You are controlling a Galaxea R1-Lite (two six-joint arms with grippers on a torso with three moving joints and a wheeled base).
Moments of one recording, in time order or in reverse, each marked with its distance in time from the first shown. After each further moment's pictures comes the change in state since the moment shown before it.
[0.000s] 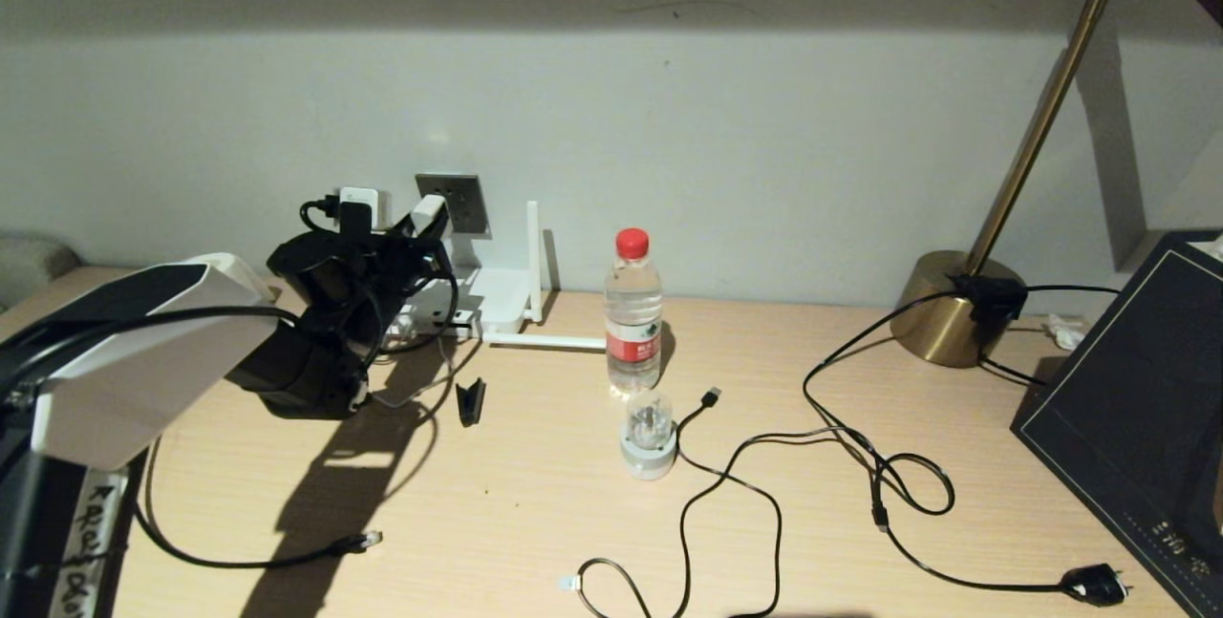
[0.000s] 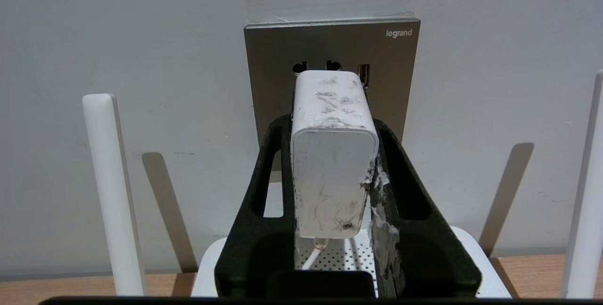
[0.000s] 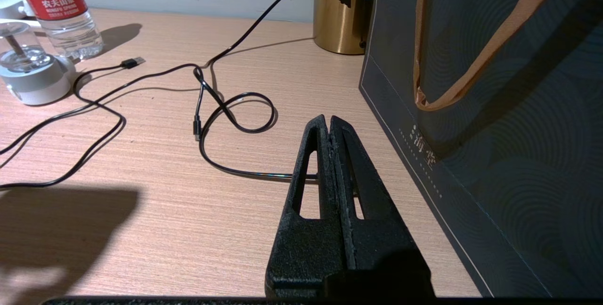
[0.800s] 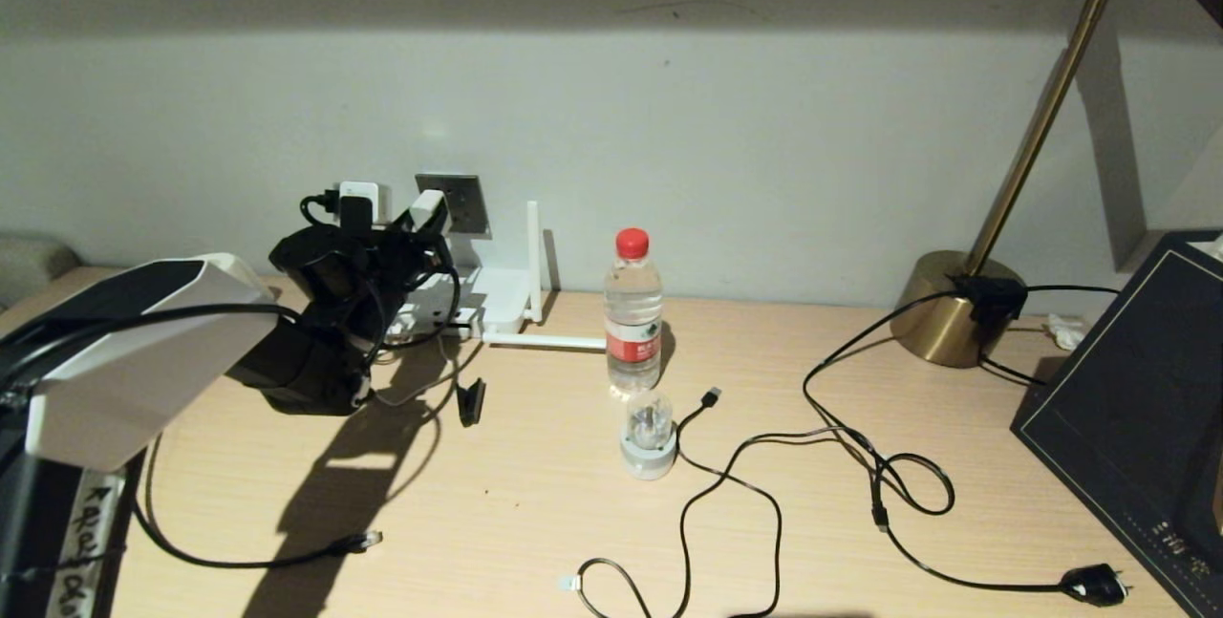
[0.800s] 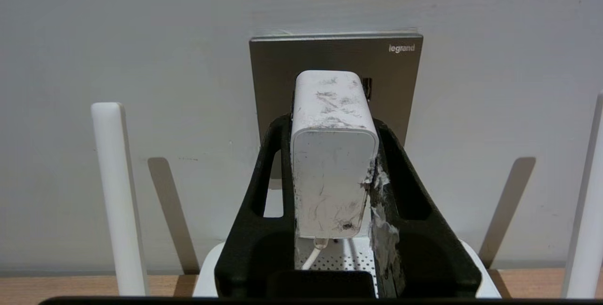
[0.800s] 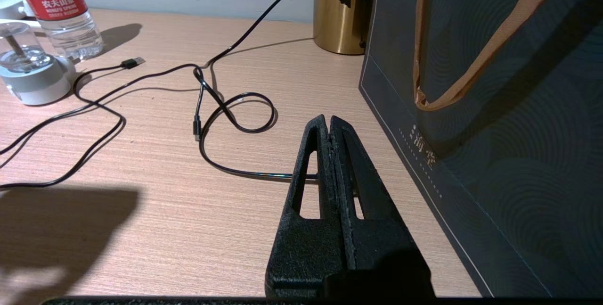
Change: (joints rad) left arm -0.011 -0.012 -0.010 0.017 0.041 -0.004; right arm 0.000 0.000 0.000 0.000 0.000 0.000
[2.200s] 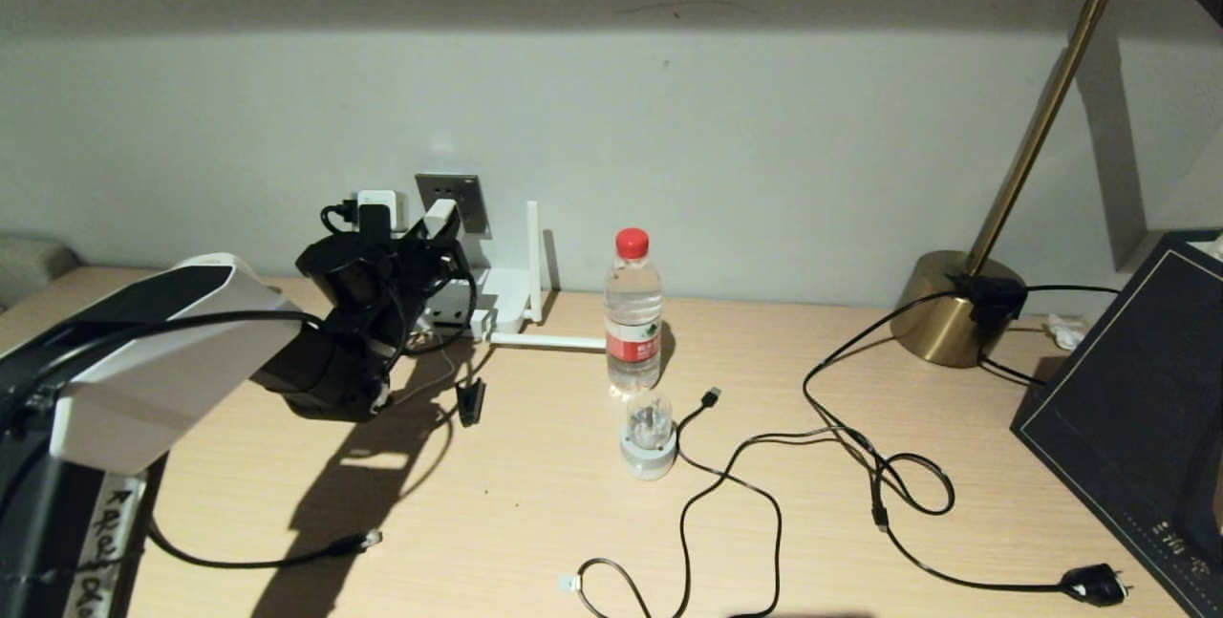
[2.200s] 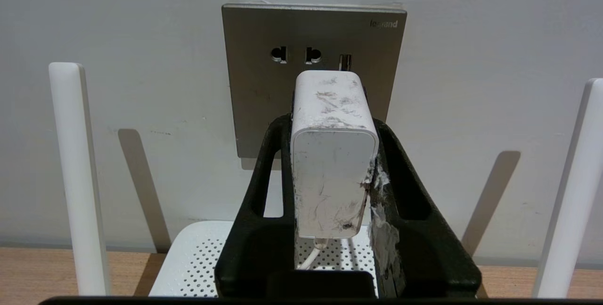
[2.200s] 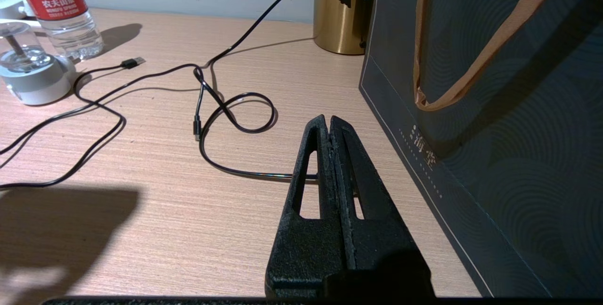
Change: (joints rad) left arm -0.045 0.018 0.001 0.002 0.075 -0.034; right arm 0.000 0.000 0.000 0.000 0.000 0.000
